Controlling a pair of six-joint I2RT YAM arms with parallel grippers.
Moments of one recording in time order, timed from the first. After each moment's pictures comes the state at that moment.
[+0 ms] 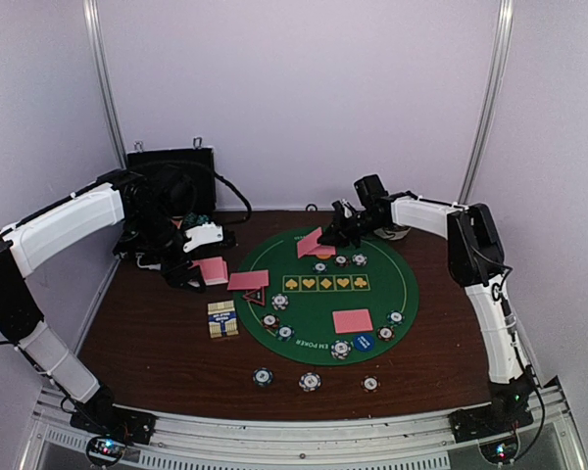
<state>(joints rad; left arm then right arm) -0.52 1.56 1.45 -1.14 0.23 0.77 0.40 2.43 2.05 -0.45 -0.74 0.65</state>
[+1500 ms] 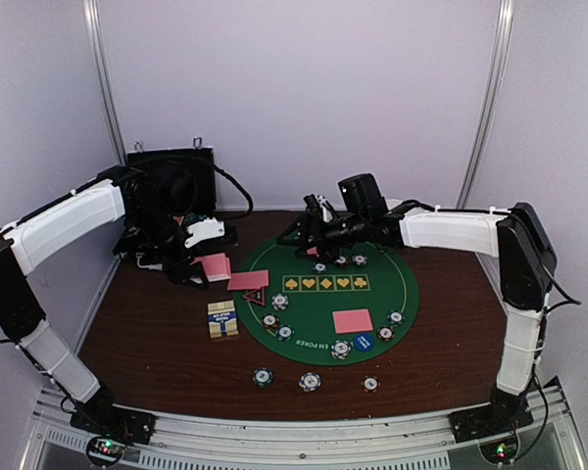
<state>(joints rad) -0.52 1.58 1.48 -1.15 0.26 0.77 0.65 1.95 1.52 -0.11 -0.66 0.78</state>
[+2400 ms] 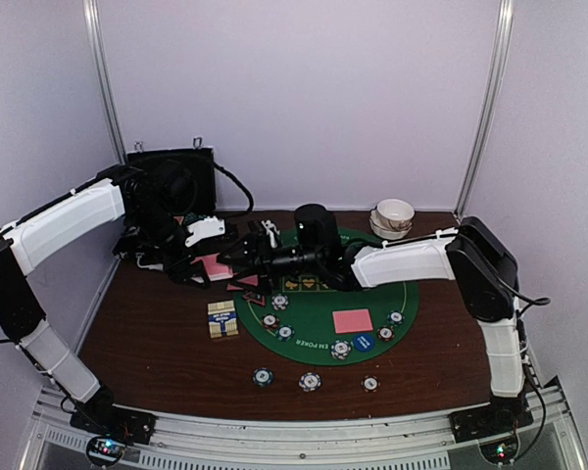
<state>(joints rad) -0.52 1.58 1.49 -1.15 0.29 0.76 0.90 2.13 1.51 0.49 -0.74 1.27</state>
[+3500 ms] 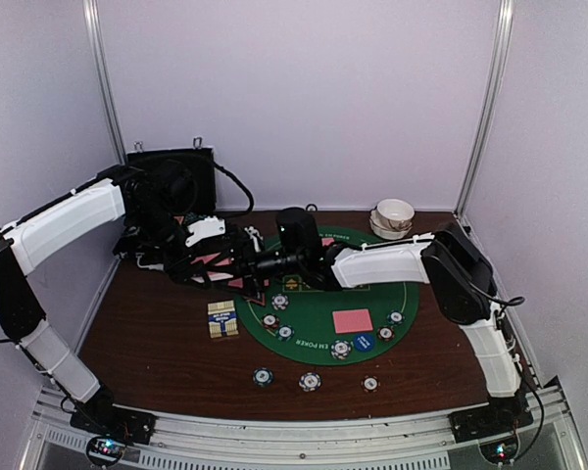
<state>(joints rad) -0.52 1.58 1.49 -1.15 0.29 0.76 0.91 2.29 1.71 0.43 -0.80 1.33</state>
